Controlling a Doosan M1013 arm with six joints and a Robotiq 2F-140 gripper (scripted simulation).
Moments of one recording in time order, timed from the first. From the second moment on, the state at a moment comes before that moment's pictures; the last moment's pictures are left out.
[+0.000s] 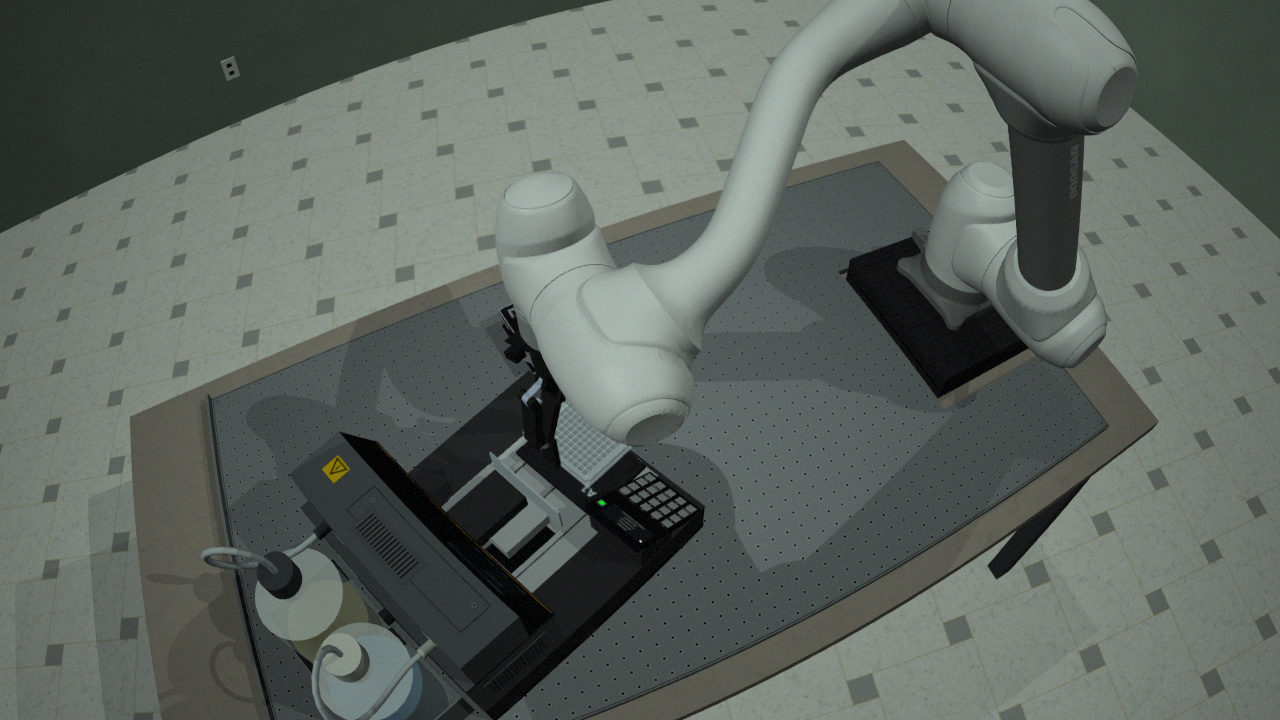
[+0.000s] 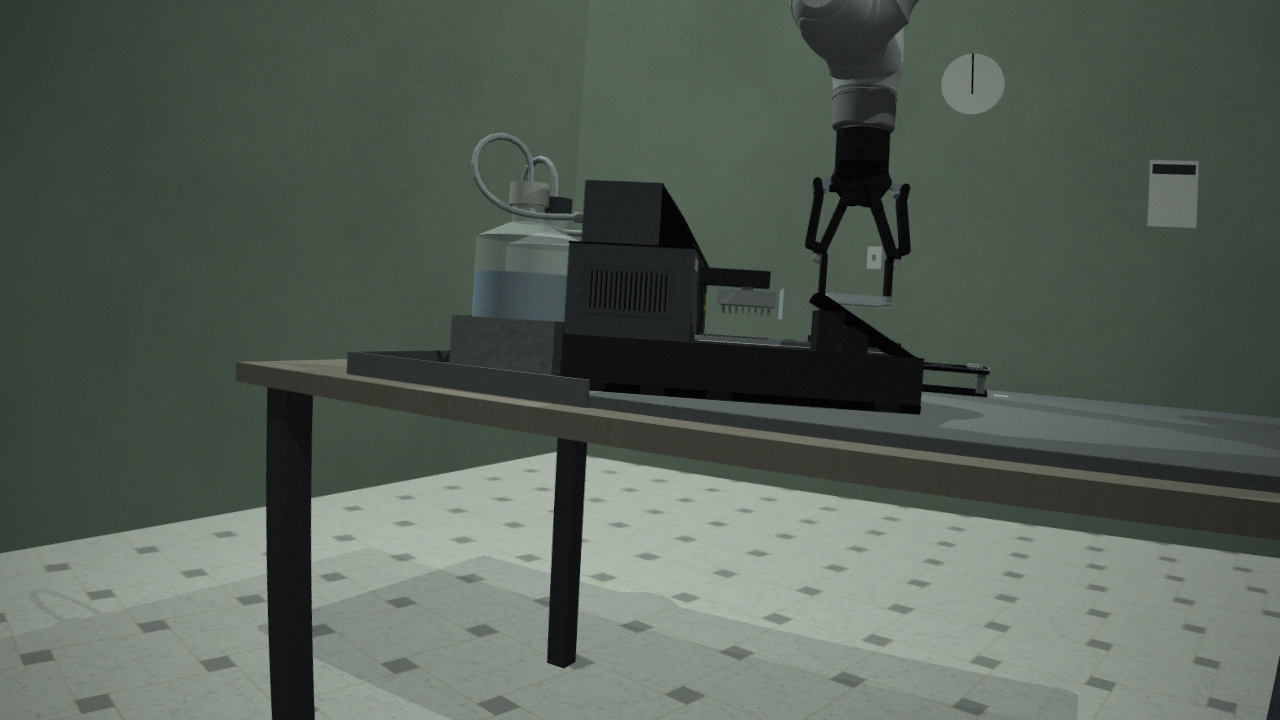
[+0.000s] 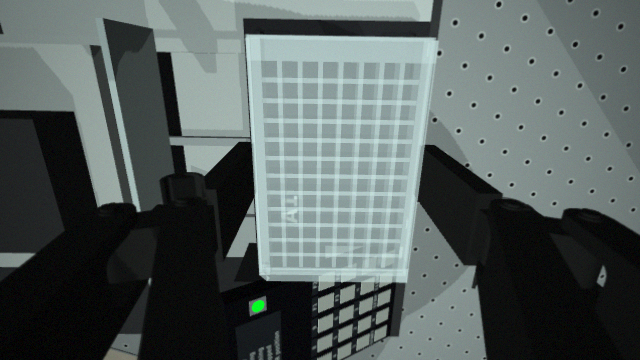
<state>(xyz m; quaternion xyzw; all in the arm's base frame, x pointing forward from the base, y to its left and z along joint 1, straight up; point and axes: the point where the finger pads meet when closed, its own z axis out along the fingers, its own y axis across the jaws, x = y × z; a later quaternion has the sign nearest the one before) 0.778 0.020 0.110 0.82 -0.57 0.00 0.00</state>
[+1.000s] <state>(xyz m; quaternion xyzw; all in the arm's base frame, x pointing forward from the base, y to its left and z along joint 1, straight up) 0.778 0.020 0.078 0.82 -0.57 0.00 0.00</state>
